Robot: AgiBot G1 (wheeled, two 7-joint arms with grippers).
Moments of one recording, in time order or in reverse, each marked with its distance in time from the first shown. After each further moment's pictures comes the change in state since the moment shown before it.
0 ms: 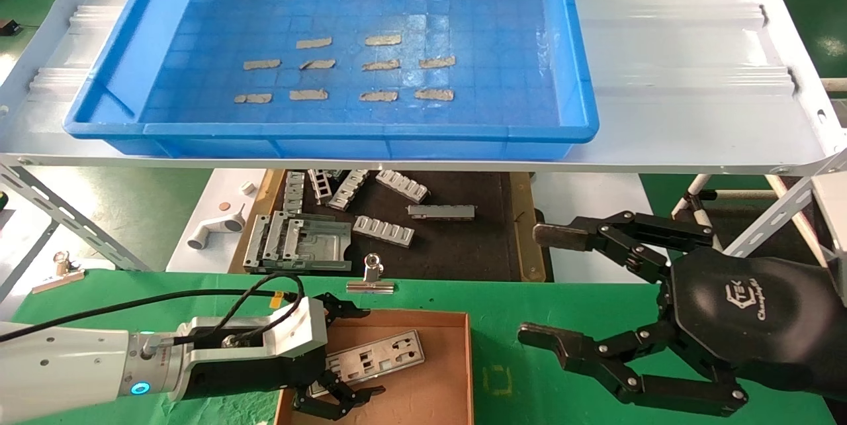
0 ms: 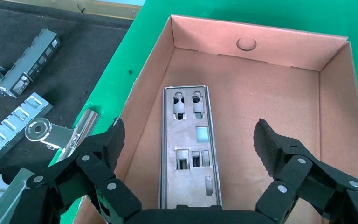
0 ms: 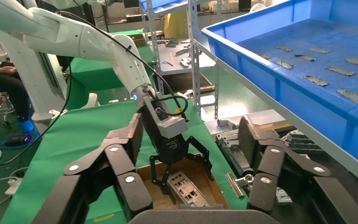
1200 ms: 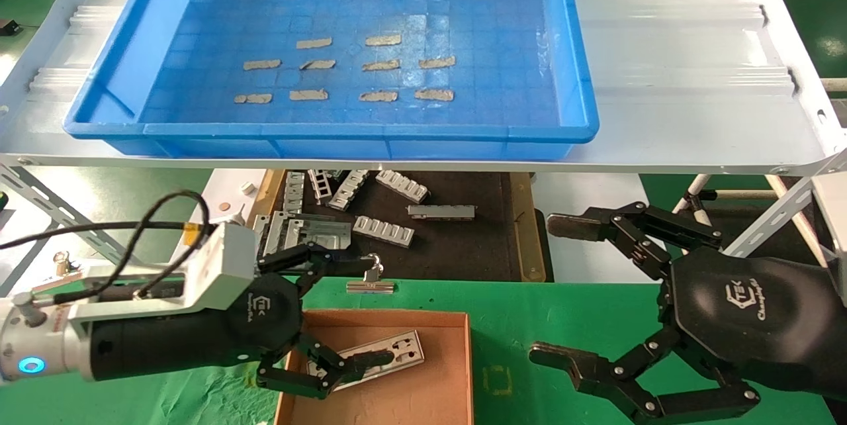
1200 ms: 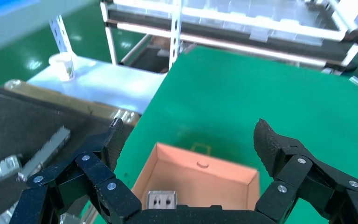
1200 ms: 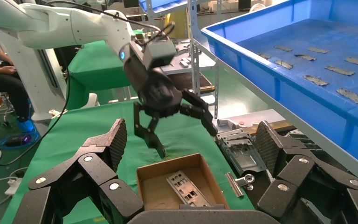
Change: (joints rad) left arm 0.062 -0.087 -0.334 -0.128 -0.159 0.268 -0.163; right arm 0.000 0.000 0.000 0.000 0.000 0.000 0.000
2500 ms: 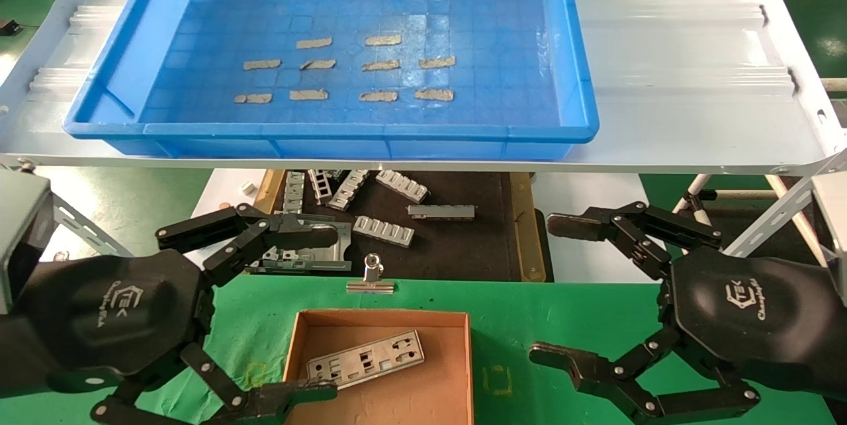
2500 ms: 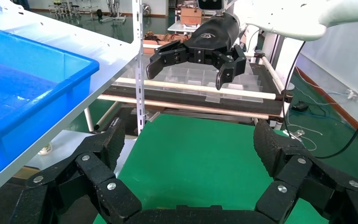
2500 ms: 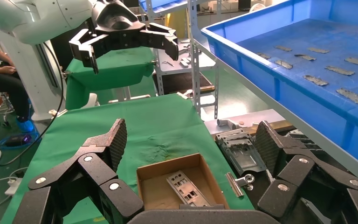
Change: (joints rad) left arm 0.059 -0.084 -0.319 -0.122 -0.155 0.257 -0.154; right arm 0.000 0.000 0.000 0.000 0.000 0.000 0.000
